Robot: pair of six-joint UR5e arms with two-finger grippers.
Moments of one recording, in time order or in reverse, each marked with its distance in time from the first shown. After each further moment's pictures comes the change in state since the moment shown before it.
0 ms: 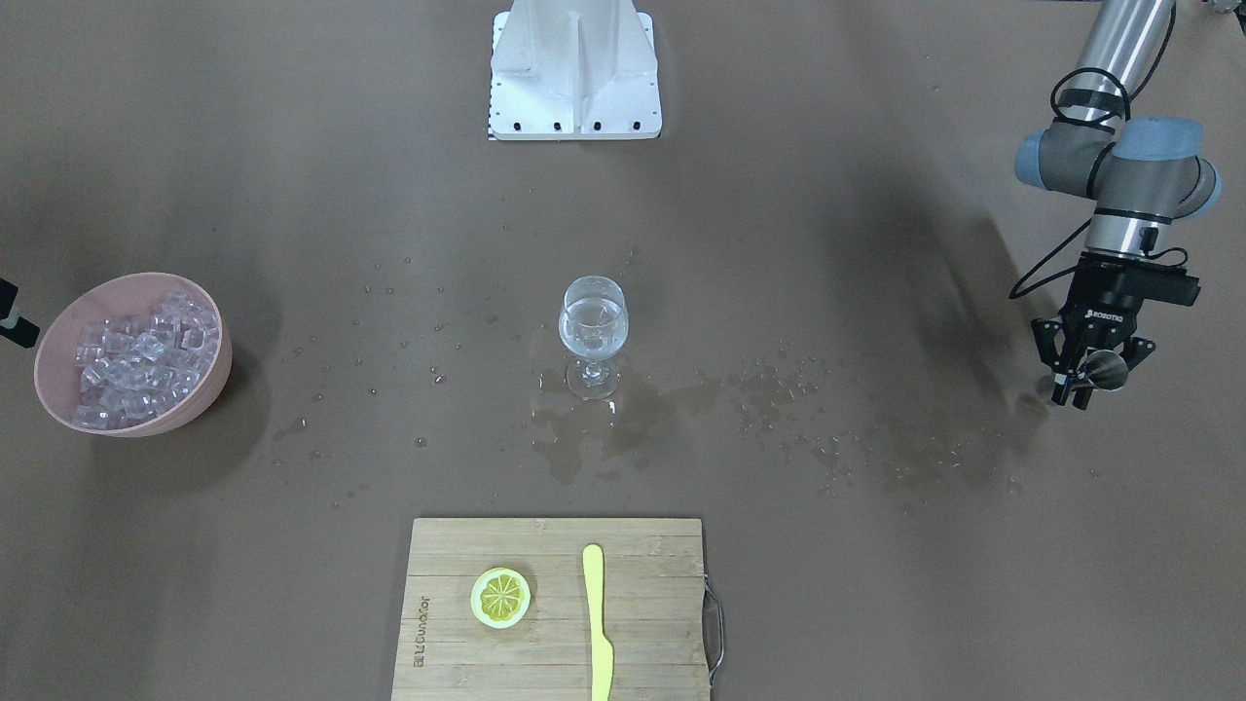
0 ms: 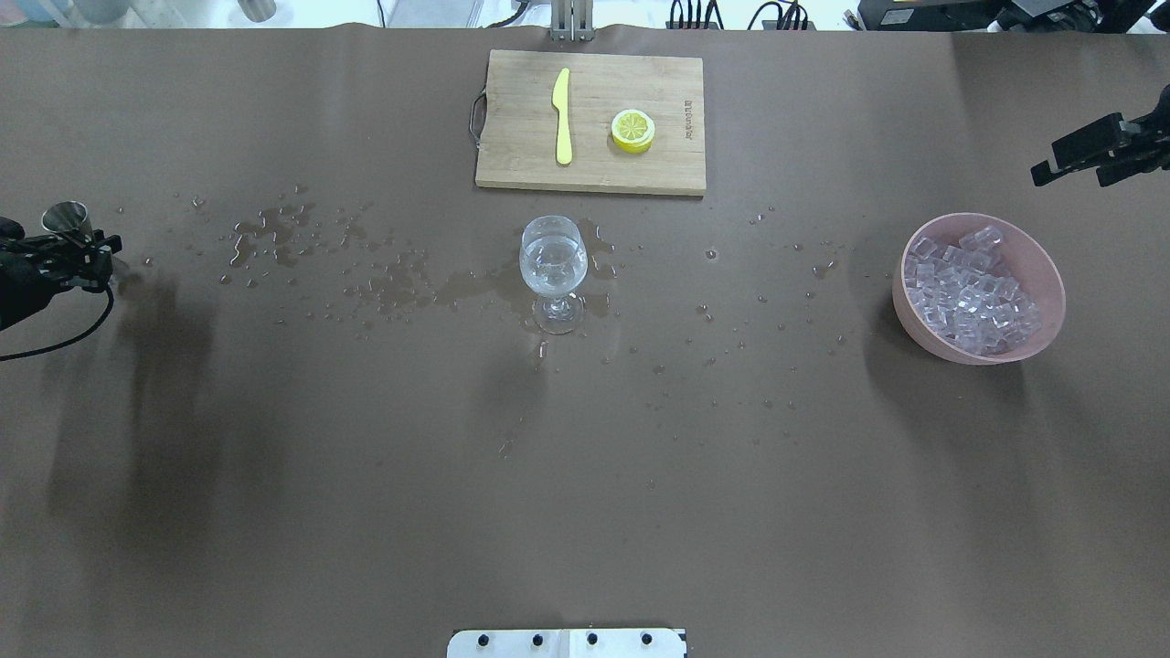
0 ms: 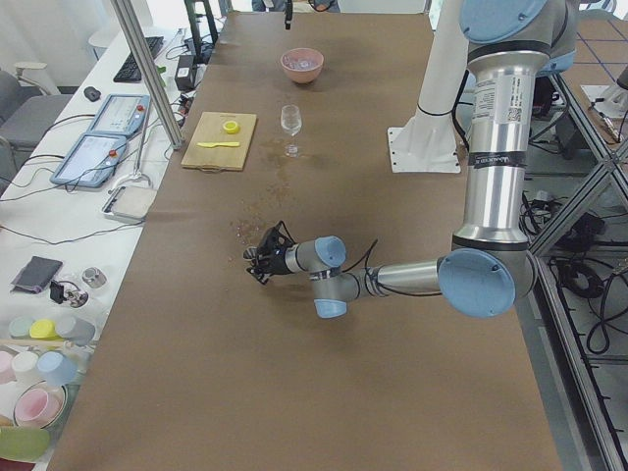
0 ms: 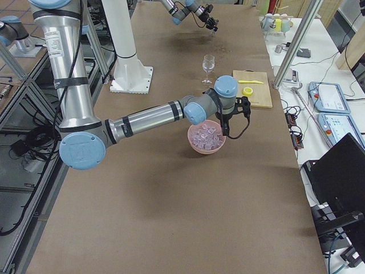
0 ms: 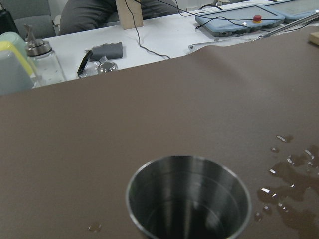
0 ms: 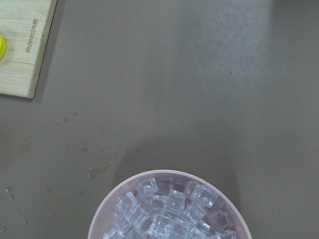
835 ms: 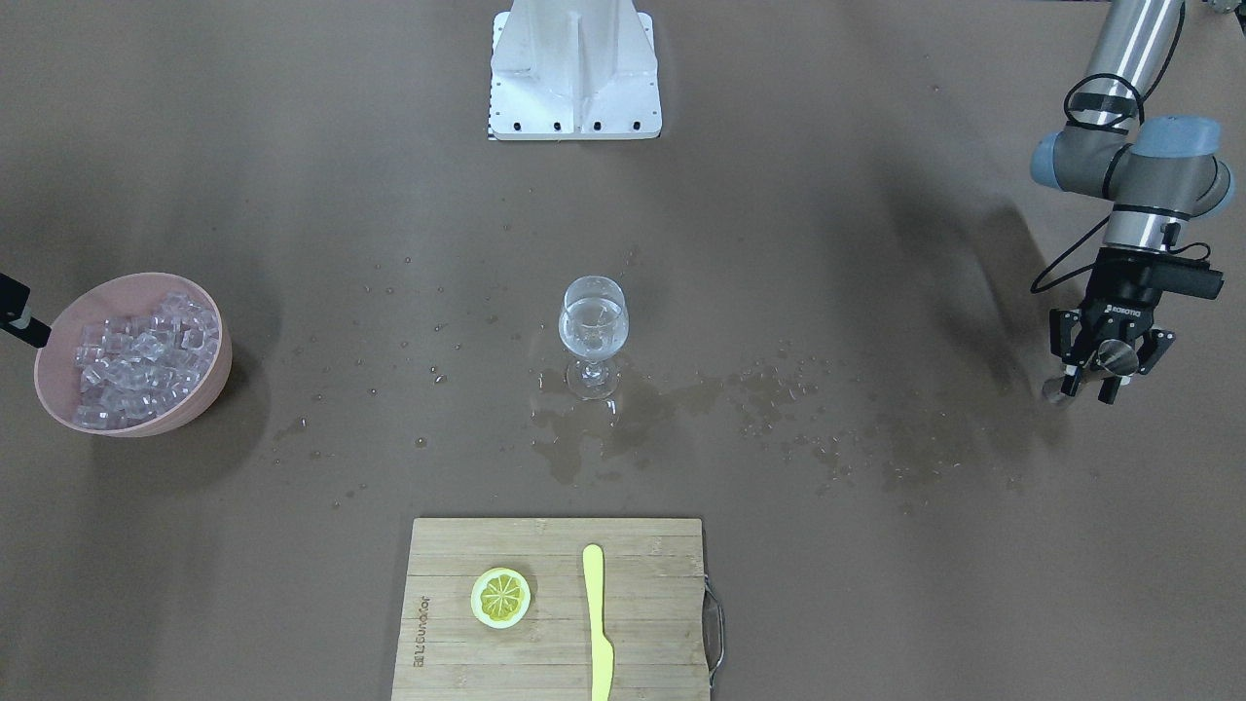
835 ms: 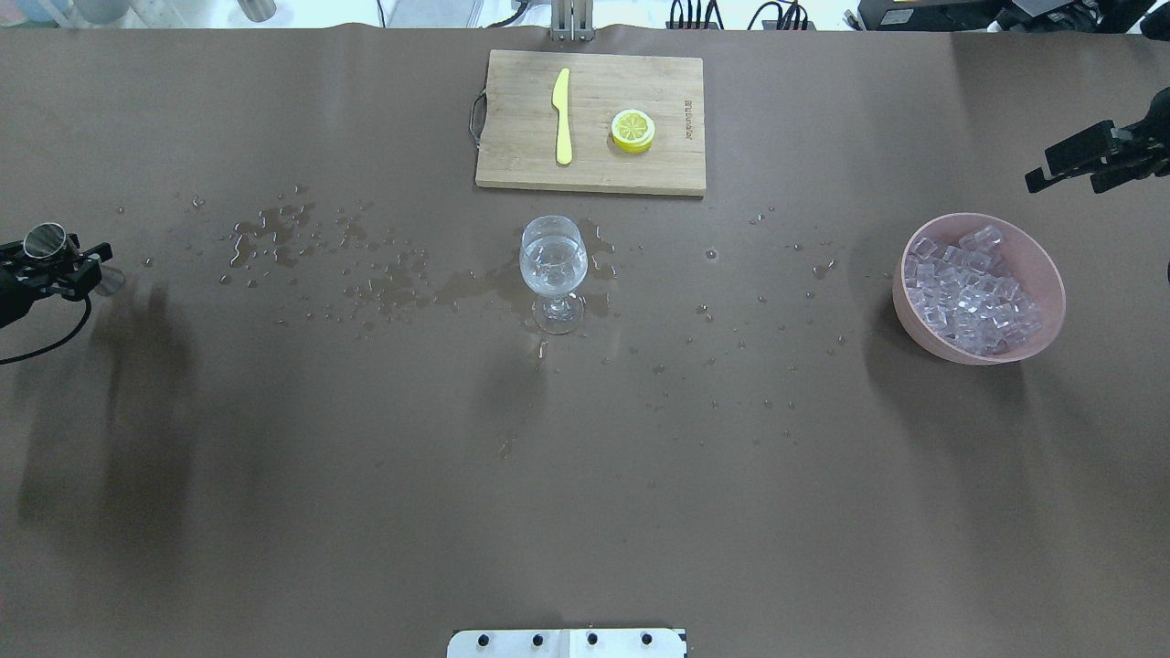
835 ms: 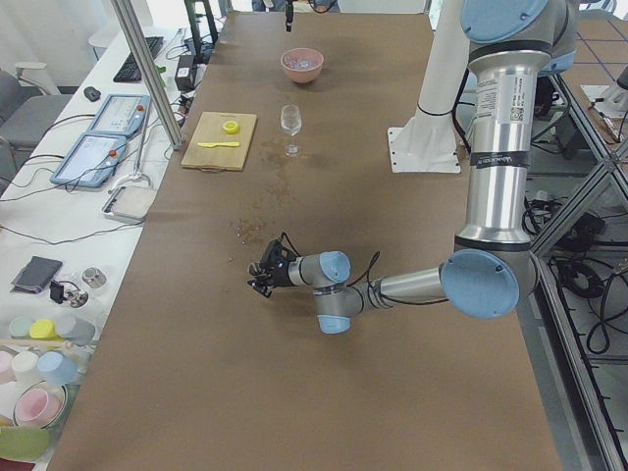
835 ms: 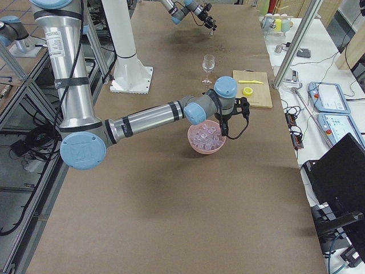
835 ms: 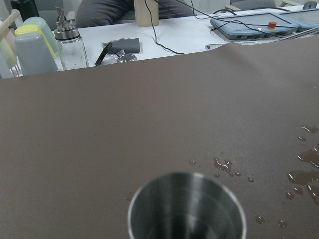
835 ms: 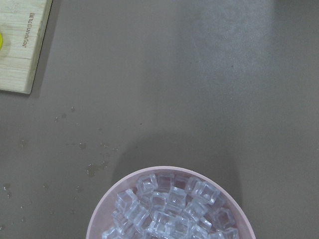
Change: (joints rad) left arm -0.006 0.005 0.040 -0.074 0.001 -0.027; right arm -0.012 -0.002 -0.006 -0.001 -0.003 0.003
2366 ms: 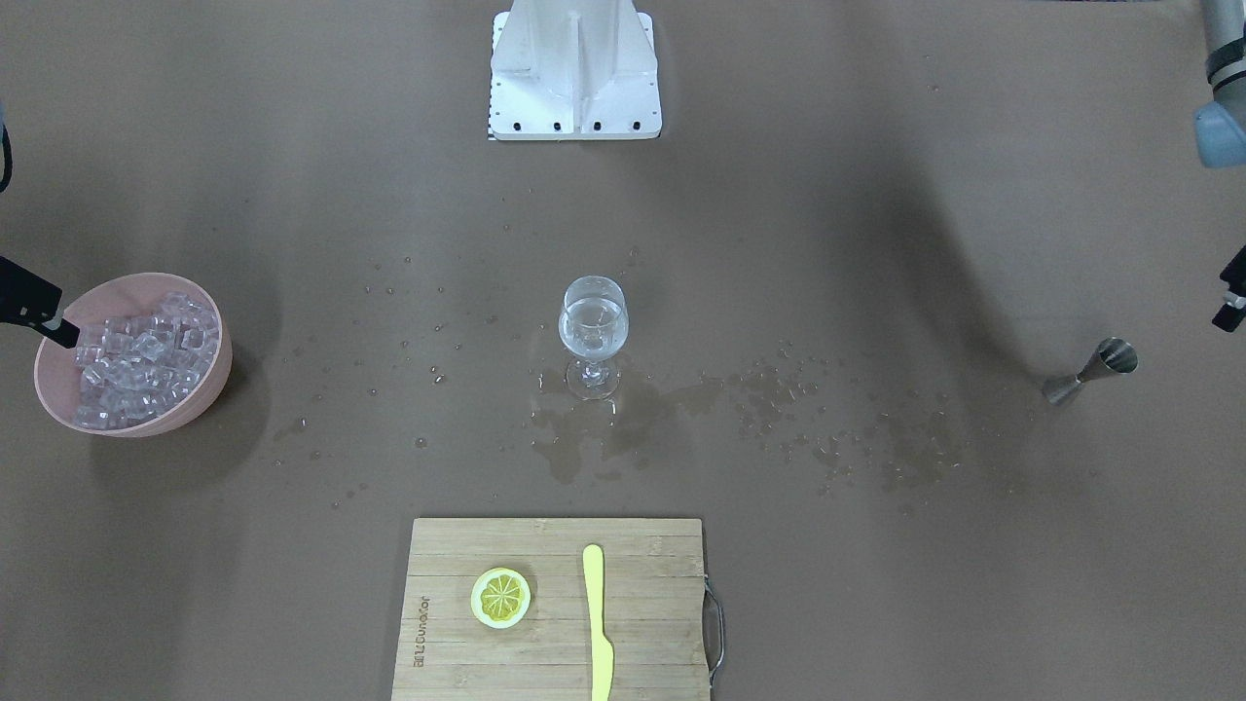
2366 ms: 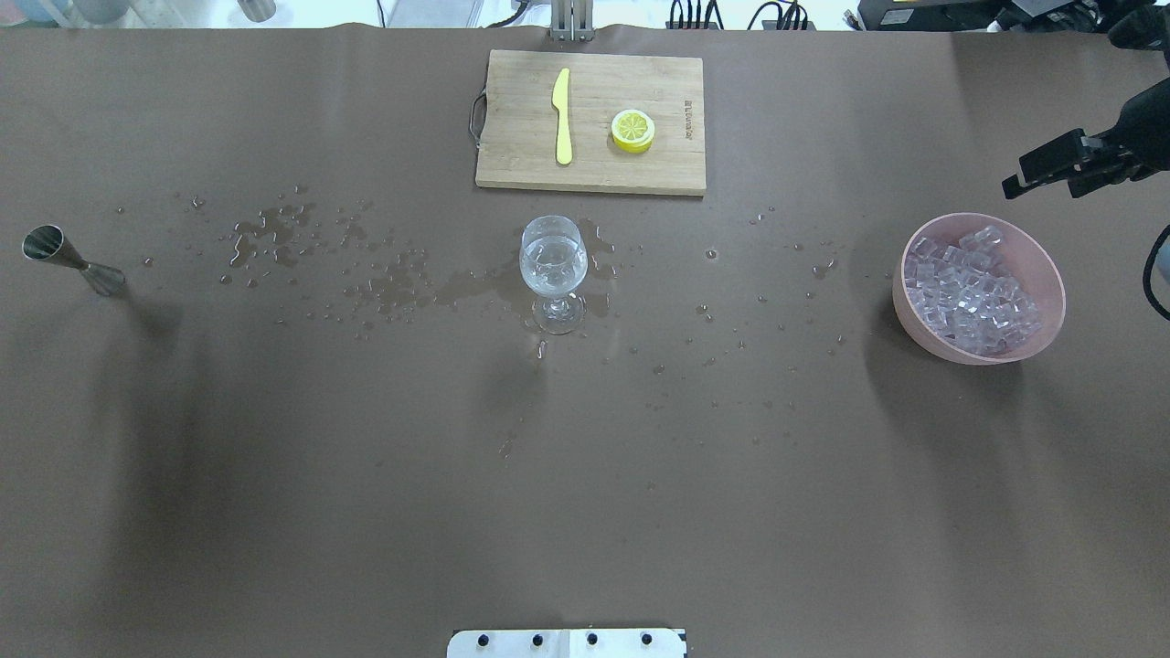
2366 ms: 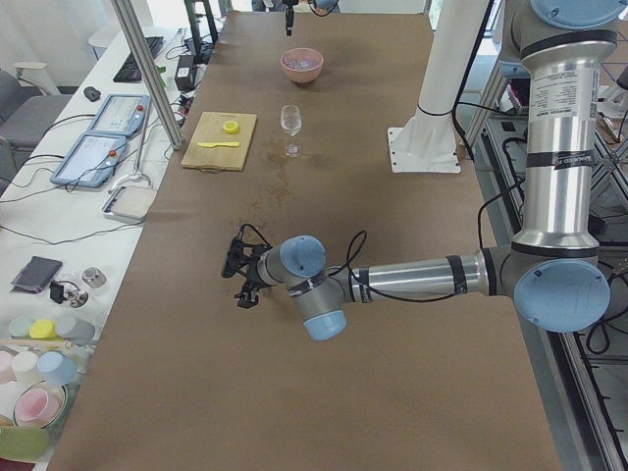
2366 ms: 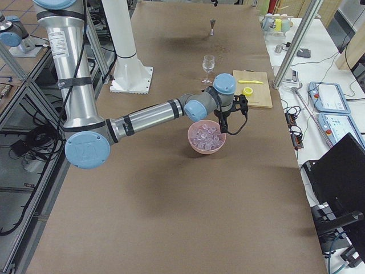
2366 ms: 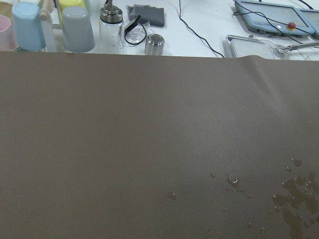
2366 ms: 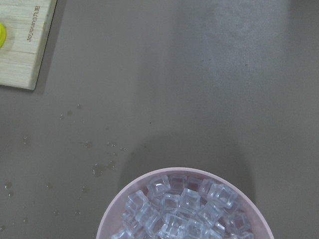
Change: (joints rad) left arm -0.591 0.017 -0.259 0.528 -0.846 -0.019; right arm -0.057 0.009 0.024 0.001 -0.064 0.026
